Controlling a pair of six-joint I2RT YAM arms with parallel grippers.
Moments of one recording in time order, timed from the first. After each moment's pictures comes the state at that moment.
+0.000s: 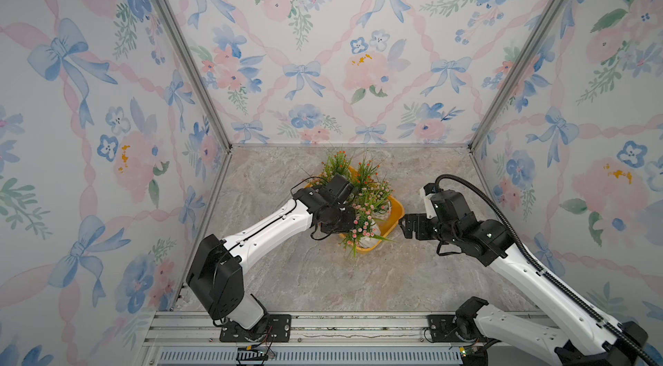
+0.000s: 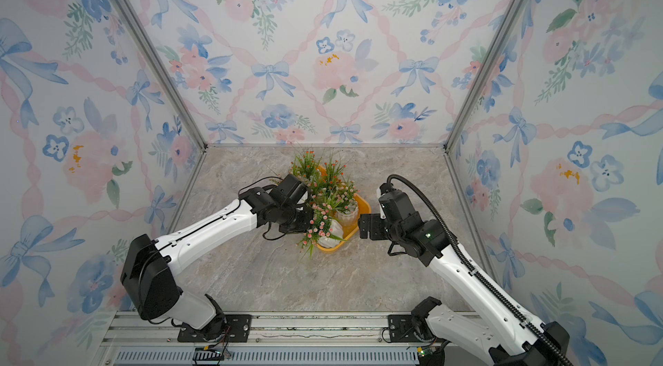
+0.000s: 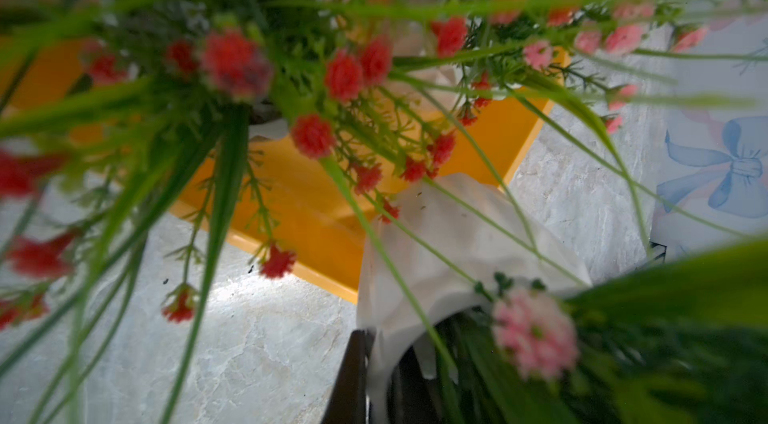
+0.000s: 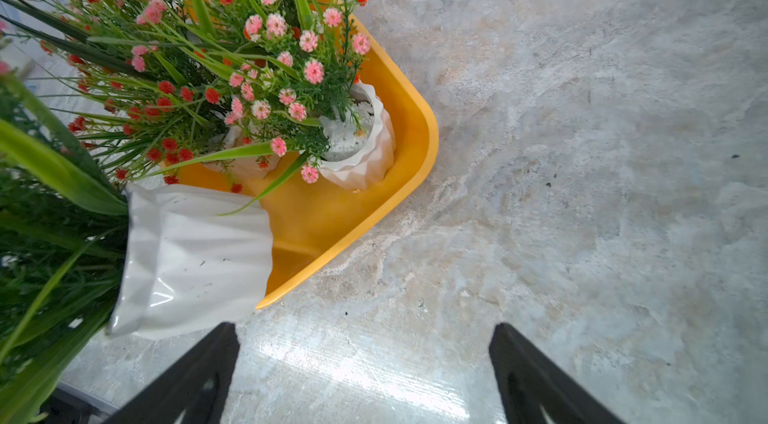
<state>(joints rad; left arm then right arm) -0.75 1.55 1.29 -0.84 0.16 -0.72 0.59 1.15 1.13 -0.82 0.09 0.46</state>
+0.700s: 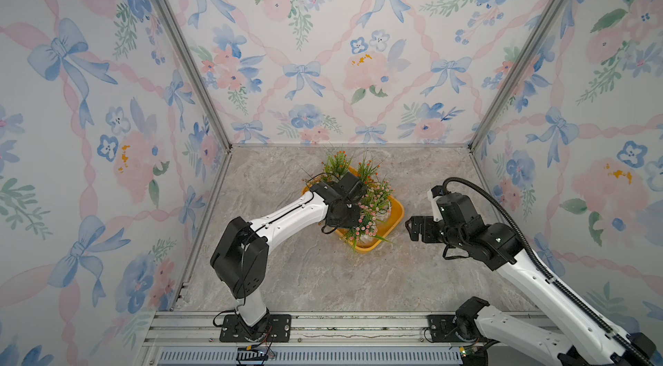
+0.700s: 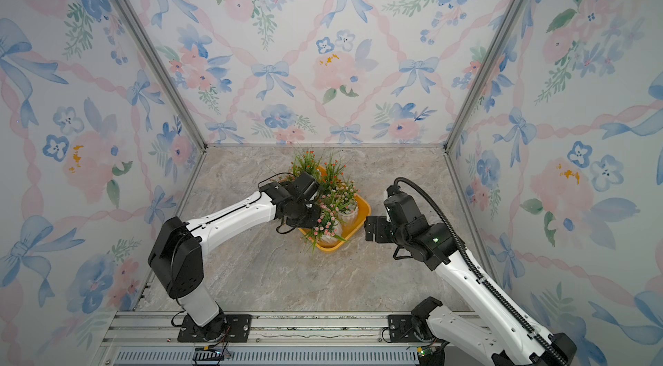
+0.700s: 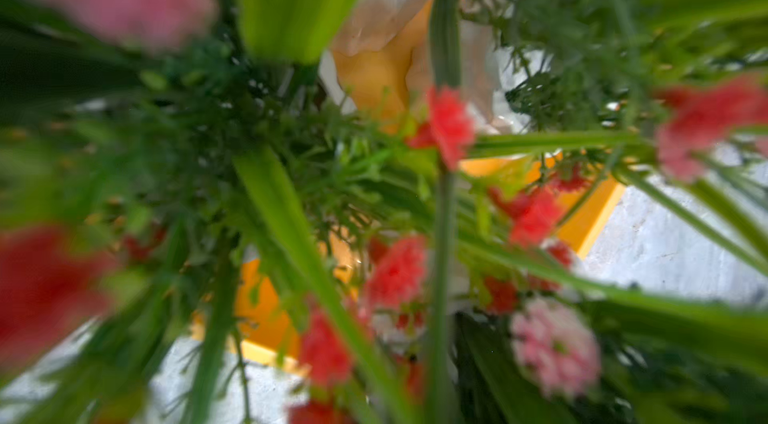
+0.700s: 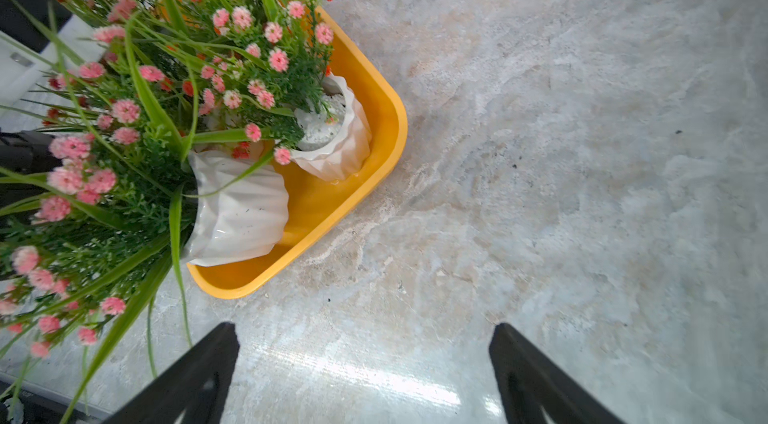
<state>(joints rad) -0.75 1.72 1.38 -0.83 0.06 -0.59 0.58 1.10 1.14 -0.91 0.14 0.48</state>
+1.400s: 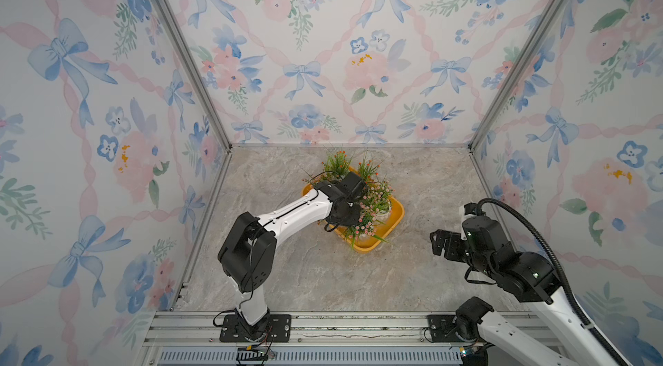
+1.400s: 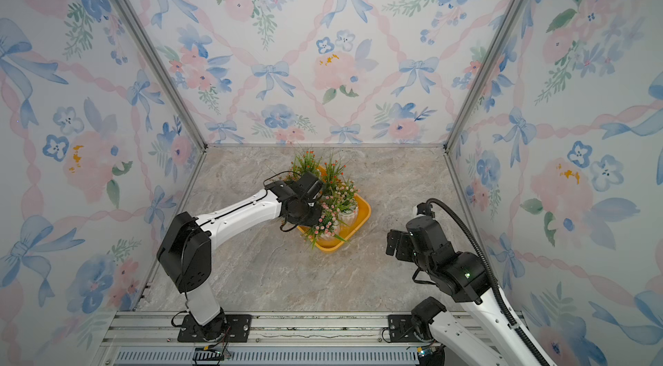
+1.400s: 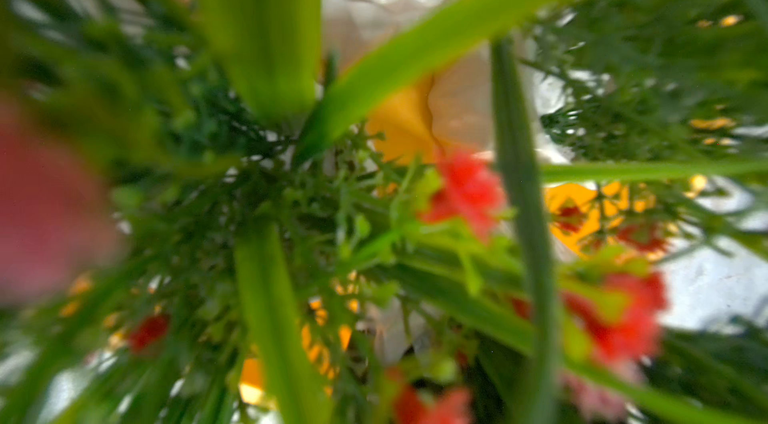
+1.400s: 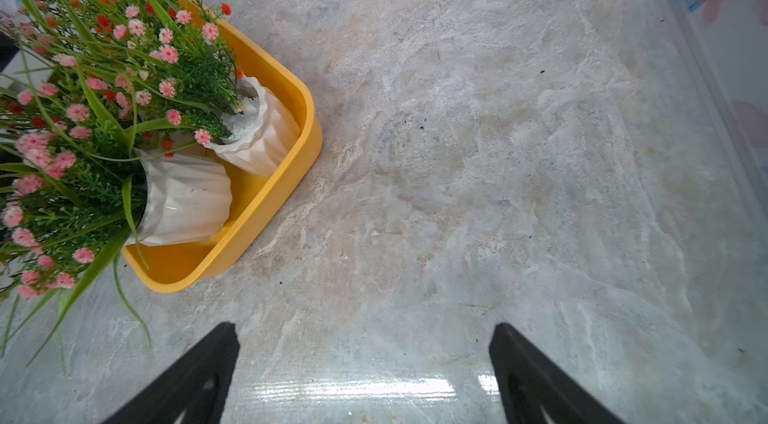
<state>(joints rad) -0.74 1.78 1.41 -0.83 -0.01 -0.53 0.56 0.83 1.06 -1.08 0.27 0.60</state>
